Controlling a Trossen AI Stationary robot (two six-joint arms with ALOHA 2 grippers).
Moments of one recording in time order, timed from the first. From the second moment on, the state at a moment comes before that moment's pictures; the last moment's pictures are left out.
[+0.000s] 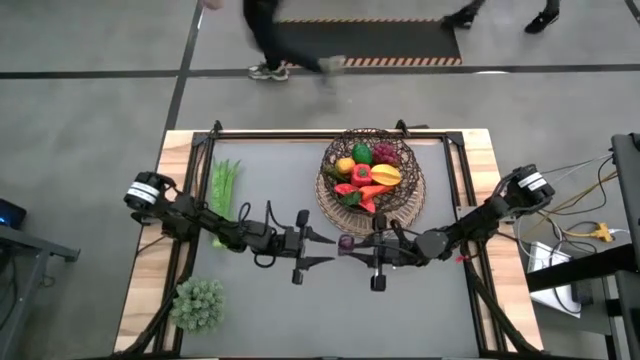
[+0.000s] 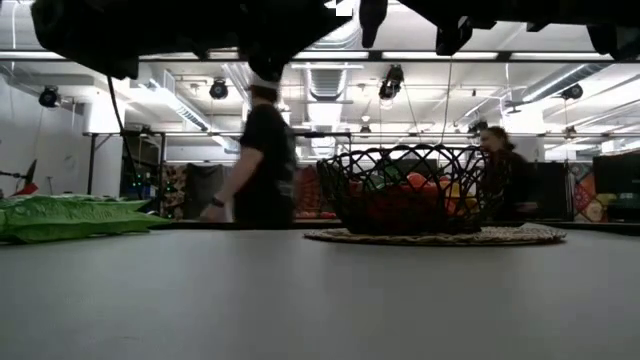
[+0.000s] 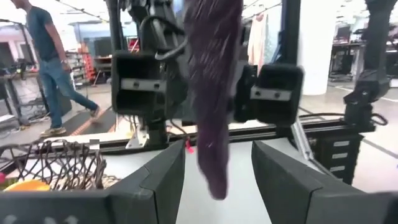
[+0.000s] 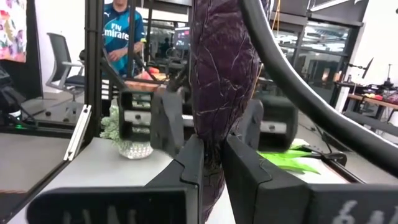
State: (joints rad) left arm -0.29 1.67 0.69 1.10 -0.20 0.06; right arm 0.45 1.58 0.56 1.17 0.47 -0.20
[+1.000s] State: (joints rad) left arm -0.28 1.84 0.79 1.19 -0.21 0.07; right arm 0.45 1.54 0.56 1.12 0.48 -0.22
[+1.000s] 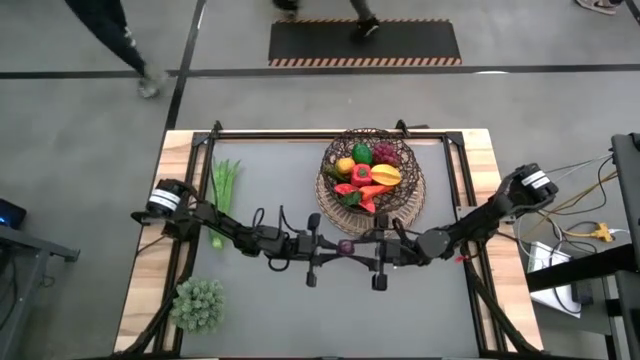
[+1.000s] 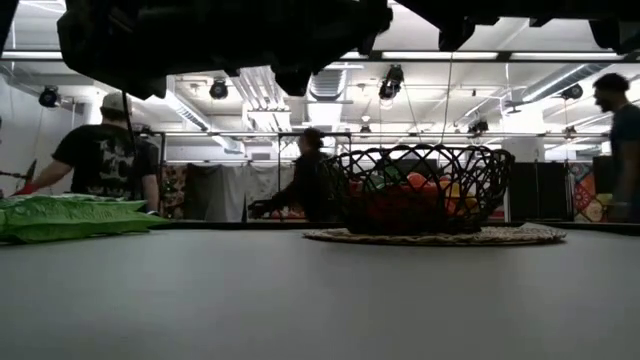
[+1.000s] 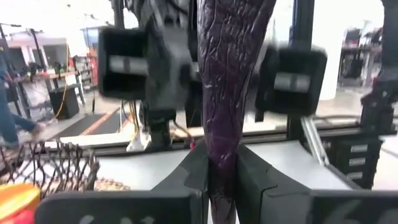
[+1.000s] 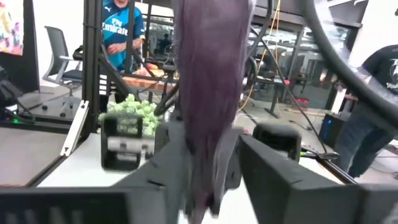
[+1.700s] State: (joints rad) left arm -0.28 1.84 0.79 1.05 -0.27 0.03; right arm 0.45 1.40 0.65 0.86 0.47 -0.23
